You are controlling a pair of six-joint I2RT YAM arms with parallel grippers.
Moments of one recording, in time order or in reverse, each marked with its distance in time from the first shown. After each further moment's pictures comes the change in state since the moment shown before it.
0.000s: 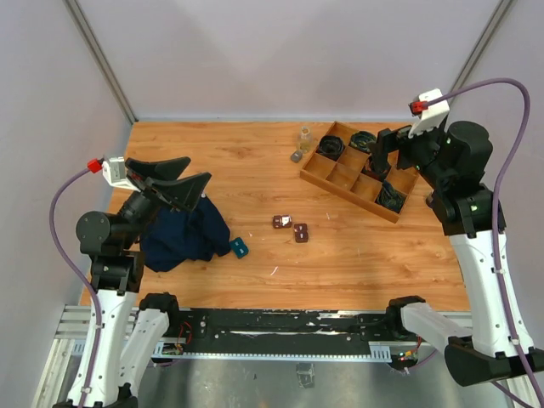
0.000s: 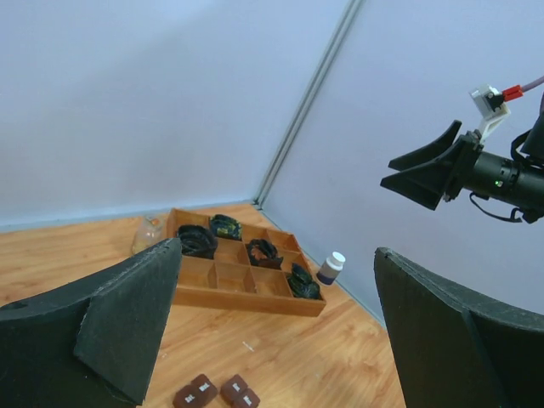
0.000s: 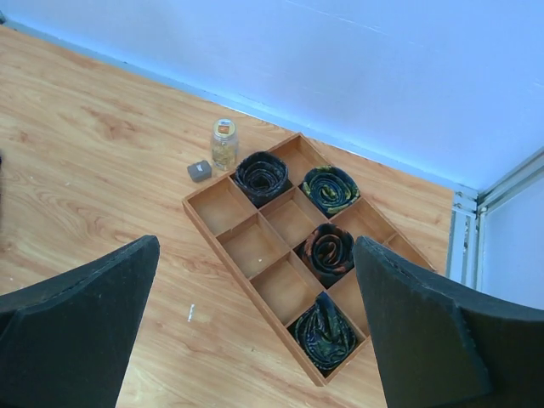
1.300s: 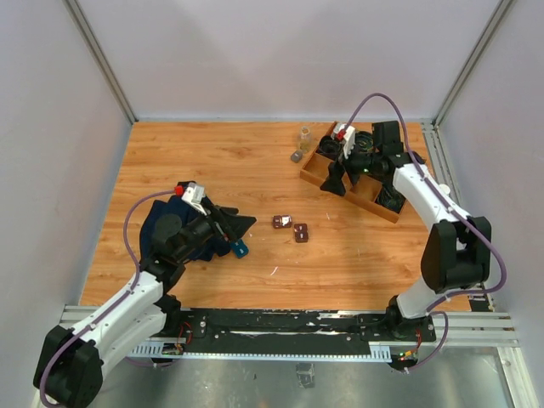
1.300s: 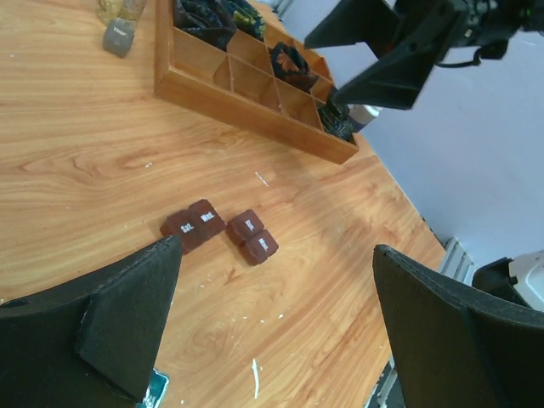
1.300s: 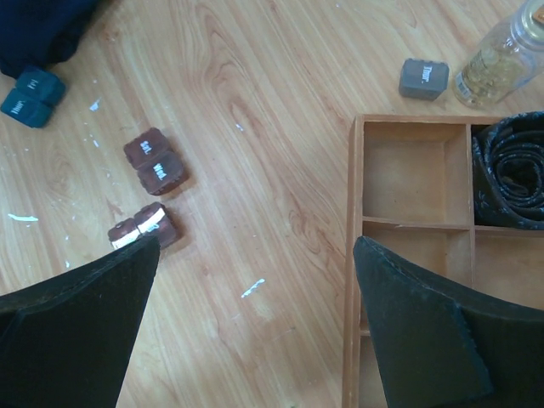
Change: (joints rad) left arm -0.377 0.196 -0.480 0.222 -0.211 0.078; right arm 0.002 0.540 -0.153 0.080 -0.647 -0.391
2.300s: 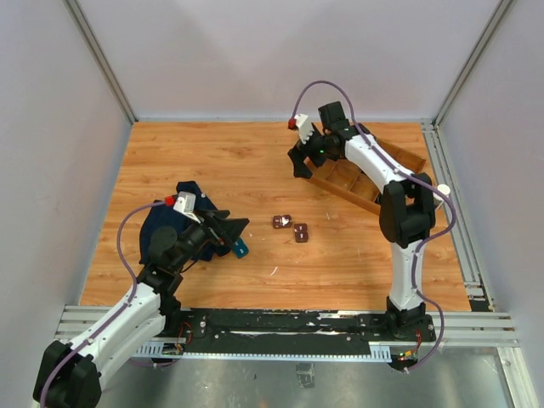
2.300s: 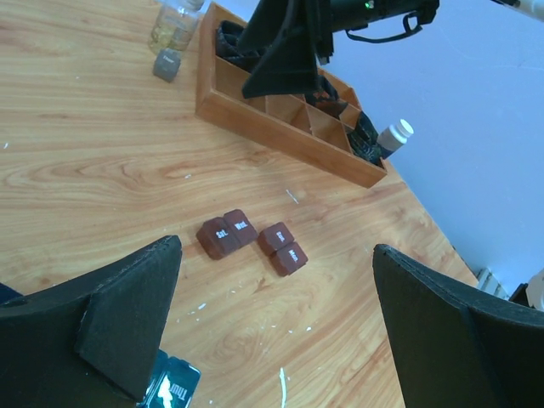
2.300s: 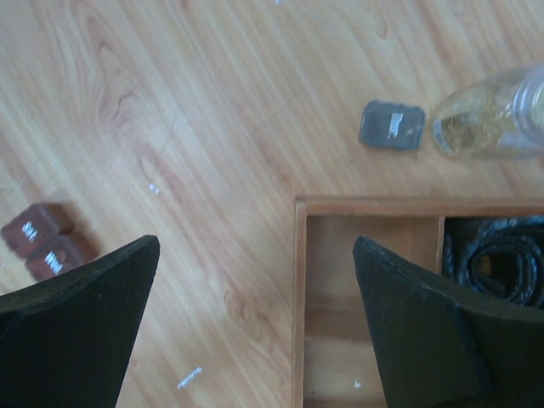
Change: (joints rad) left arm 0.000 -0.127 -0.121 0.053 -0.113 0.023; right arm 0.188 0.494 0.539 -0.172 0.319 0.039
